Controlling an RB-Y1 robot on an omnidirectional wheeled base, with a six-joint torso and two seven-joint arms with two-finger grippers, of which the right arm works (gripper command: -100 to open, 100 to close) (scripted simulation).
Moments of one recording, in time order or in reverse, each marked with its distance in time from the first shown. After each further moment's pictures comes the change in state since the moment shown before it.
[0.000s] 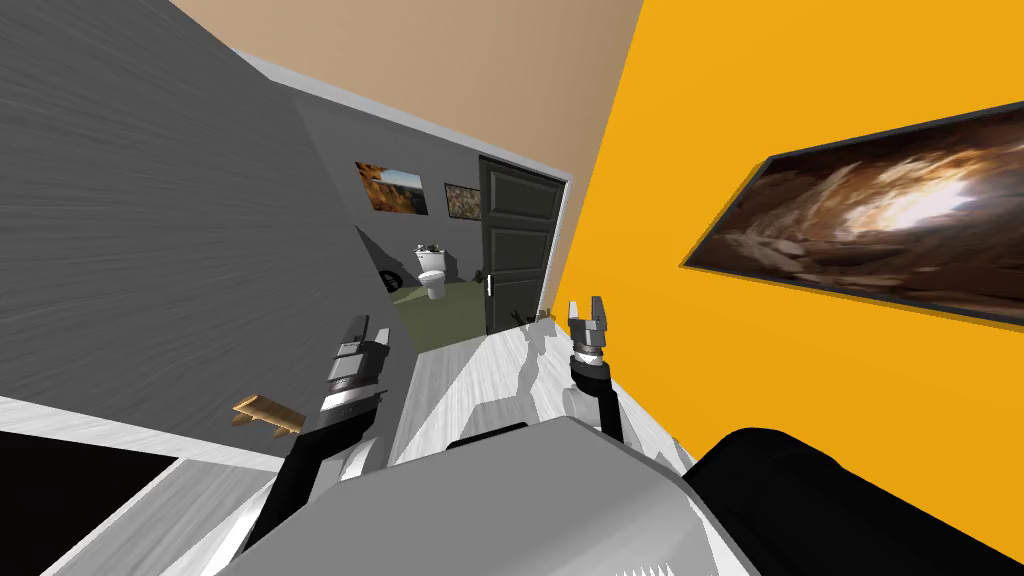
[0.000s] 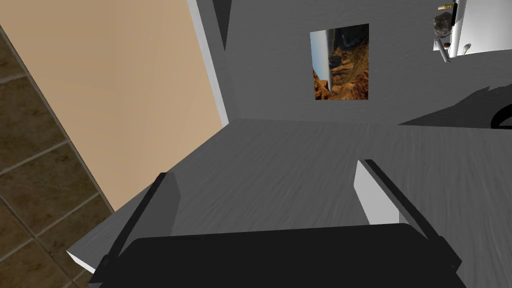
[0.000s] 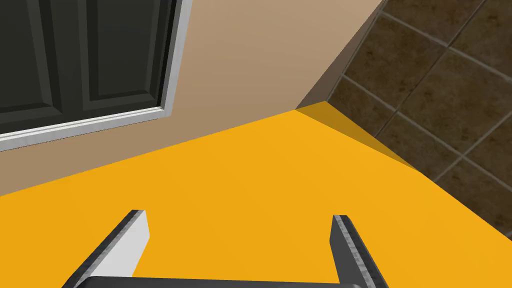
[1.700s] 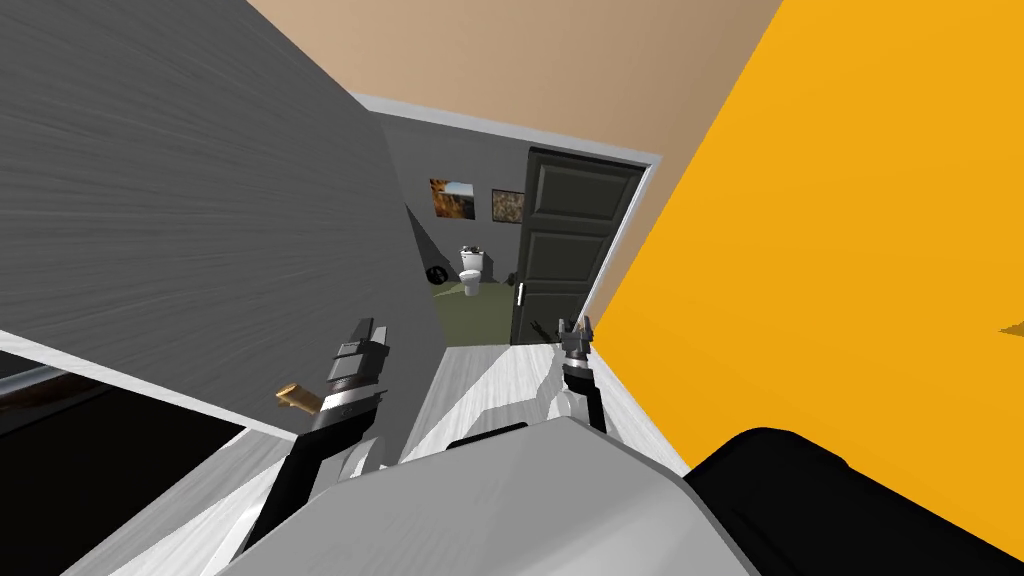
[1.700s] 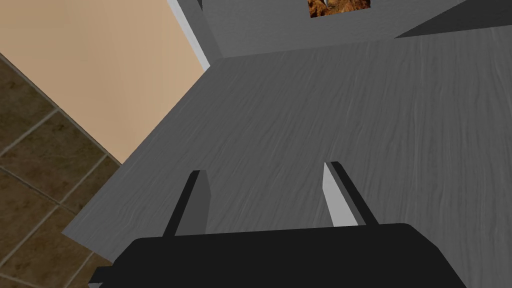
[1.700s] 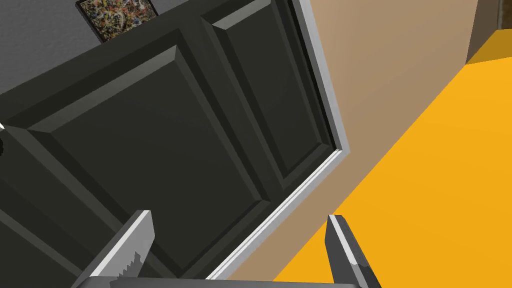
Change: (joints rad) arm -0.098 -0.088 -0.001 0.387 -0.268 -0.082 -0.322
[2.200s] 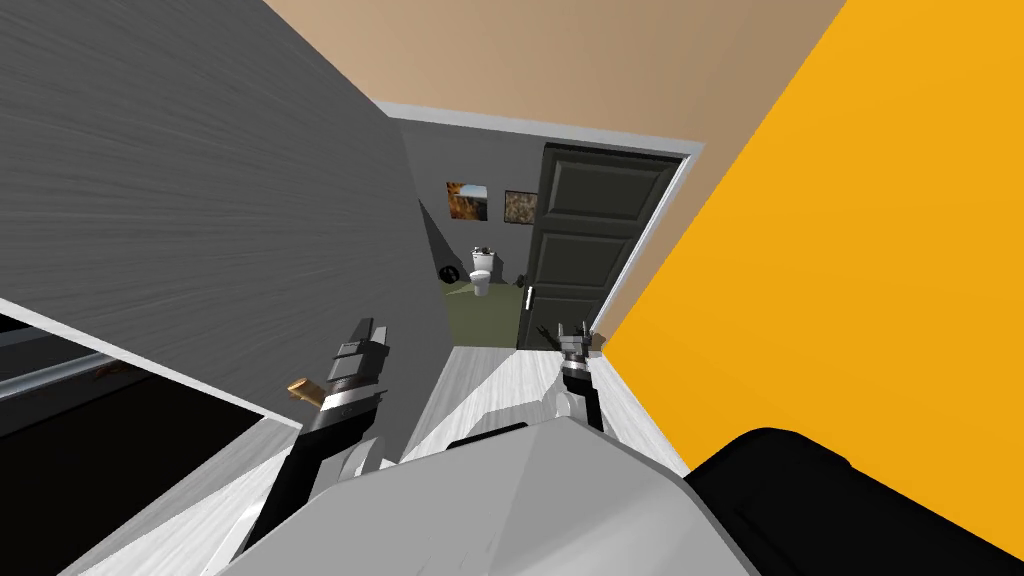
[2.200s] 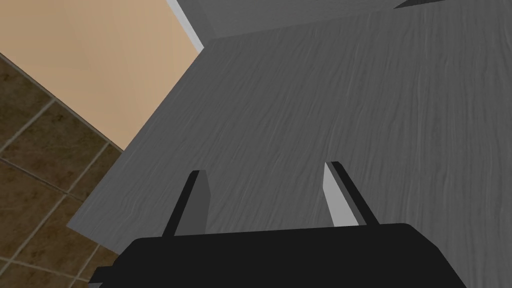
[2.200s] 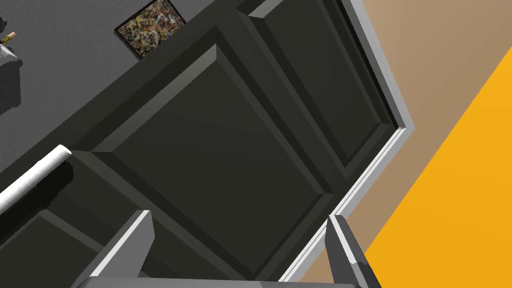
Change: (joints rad) arm -0.031 -0.017 -0.002 0.116 -0.086 -0.018 -0.101
